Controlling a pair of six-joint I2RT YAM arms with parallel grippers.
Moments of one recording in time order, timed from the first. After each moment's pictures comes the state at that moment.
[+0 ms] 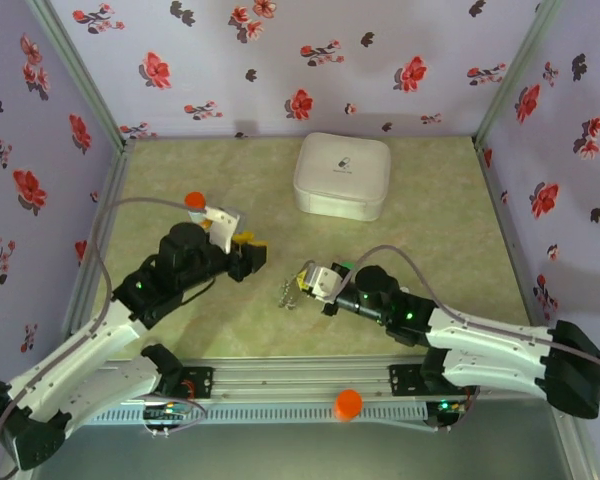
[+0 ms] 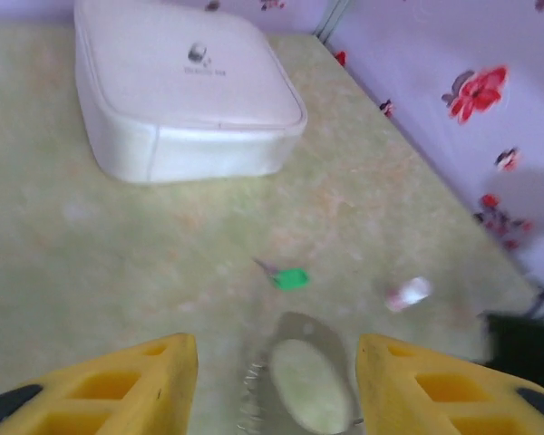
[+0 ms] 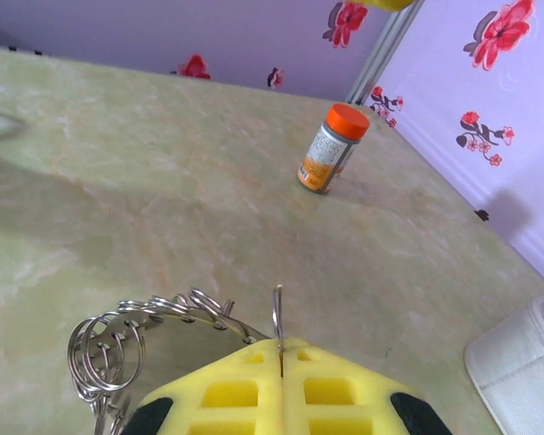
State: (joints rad) left arm -0.75 0.81 0.74 -0.29 0.12 -0.18; right arm 1.07 0.95 0.48 0.22 -0.05 -0.37
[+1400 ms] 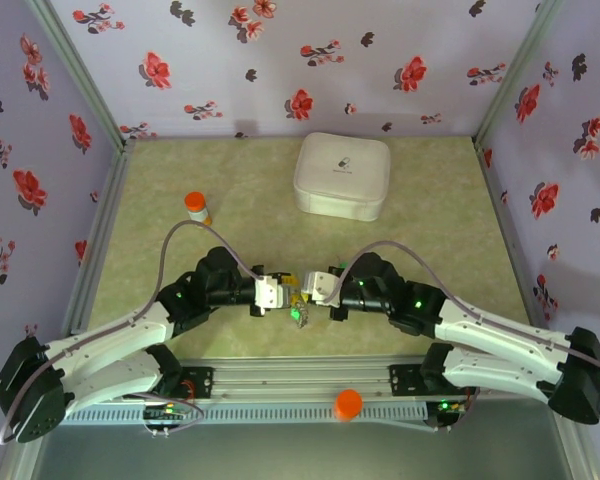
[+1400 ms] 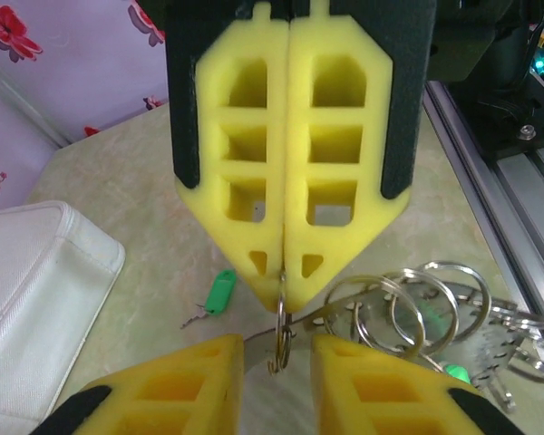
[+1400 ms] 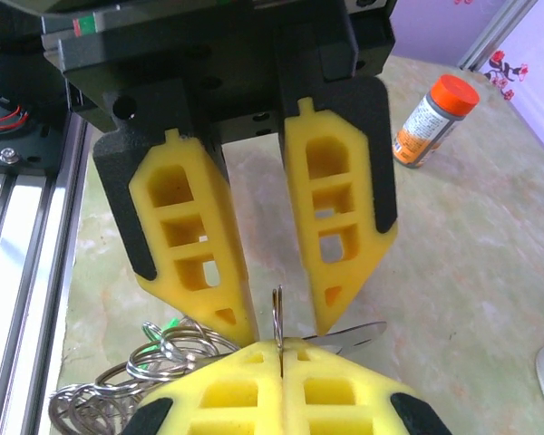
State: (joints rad) left arm -0.90 0.97 0.53 0.04 0.48 0.65; right arm 1.05 0.94 0.65 -0.20 -0.21 -0.47
